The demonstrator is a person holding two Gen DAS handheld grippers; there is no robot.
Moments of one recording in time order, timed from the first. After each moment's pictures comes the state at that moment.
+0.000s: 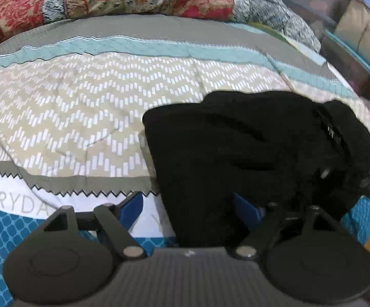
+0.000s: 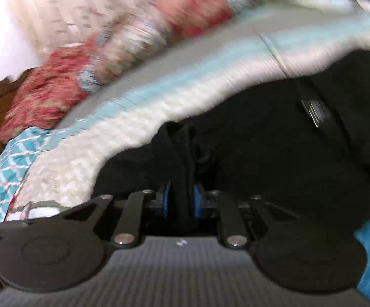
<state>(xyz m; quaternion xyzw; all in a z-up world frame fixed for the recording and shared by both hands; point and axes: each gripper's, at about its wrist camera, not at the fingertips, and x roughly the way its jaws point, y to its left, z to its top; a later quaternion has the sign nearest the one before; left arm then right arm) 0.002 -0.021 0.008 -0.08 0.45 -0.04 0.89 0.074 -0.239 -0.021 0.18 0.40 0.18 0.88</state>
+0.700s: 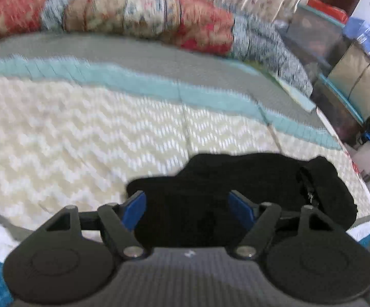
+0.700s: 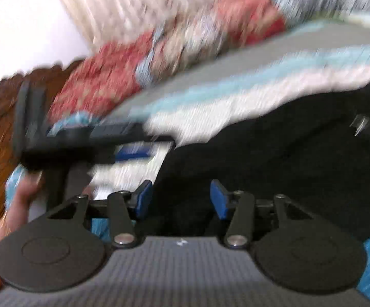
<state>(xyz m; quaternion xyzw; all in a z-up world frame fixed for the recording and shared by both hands) 0.054 -0.005 0.035 -0.16 0.41 -0.06 0.89 0.050 -0.204 -0.004 0.15 0.37 0.32 0.86</state>
